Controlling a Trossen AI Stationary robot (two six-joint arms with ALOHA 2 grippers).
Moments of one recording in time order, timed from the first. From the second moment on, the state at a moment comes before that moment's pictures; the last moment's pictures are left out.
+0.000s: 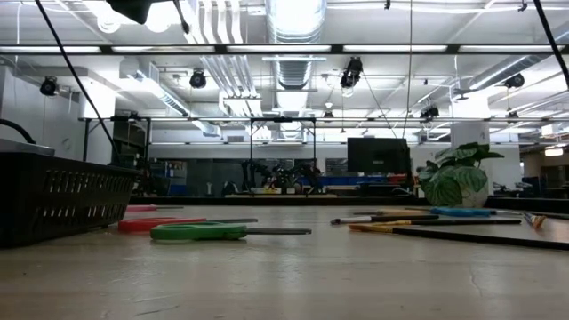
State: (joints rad) left arm -0.62 1.18 0.70 0.04 -0.56 -0.01; right arm 0.38 1.98 1.45 0.41 0.44 -0.14
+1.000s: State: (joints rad) left arm -0.62 1.18 0.70 0.04 -0.56 -0.01; right arm 0.37 1.98 1.46 0.42 0.44 -0.19
